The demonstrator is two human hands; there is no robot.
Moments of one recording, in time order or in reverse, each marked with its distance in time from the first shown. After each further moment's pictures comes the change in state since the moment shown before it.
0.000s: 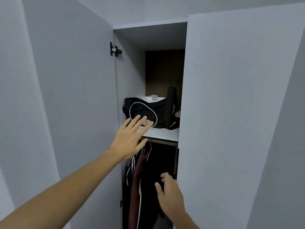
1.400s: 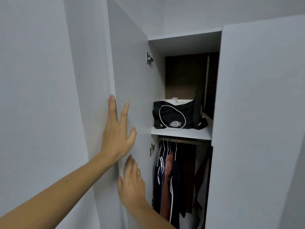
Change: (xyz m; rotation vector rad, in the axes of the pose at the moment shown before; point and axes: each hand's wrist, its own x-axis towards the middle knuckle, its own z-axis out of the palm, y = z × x) left_hand -0.126 -0.159 -0.114 -0.410 0.357 -0.313; right_hand -0.029 -0.298 0.161 -0.016 -0.032 -0.212
